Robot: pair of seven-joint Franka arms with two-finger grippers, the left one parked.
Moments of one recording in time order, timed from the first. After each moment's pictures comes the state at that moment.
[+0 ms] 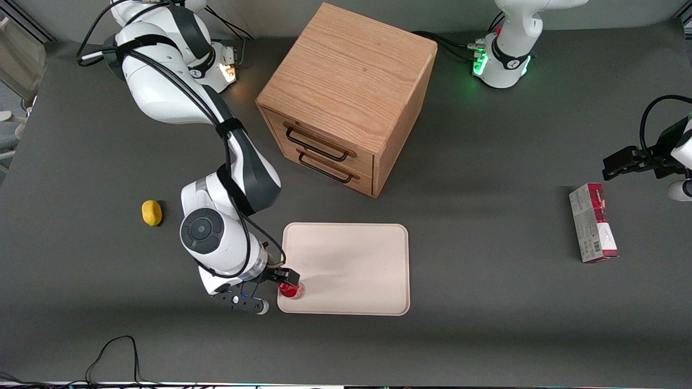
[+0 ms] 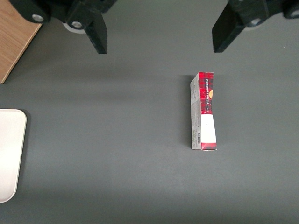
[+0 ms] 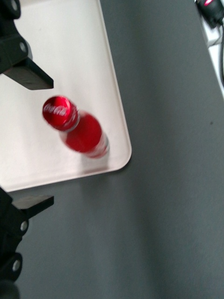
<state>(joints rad) 0.39 0.93 0.03 -0.87 -0.02 1.89 0.65</state>
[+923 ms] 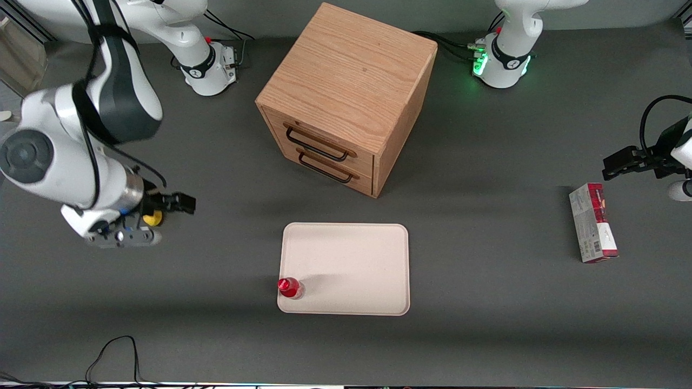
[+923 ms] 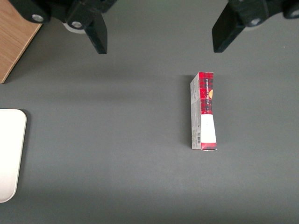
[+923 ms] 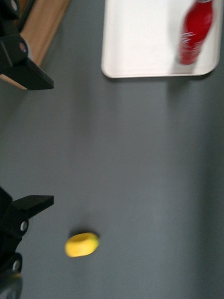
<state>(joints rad) 0.19 0.20 0.01 -1.62 0.00 1.73 0.16</state>
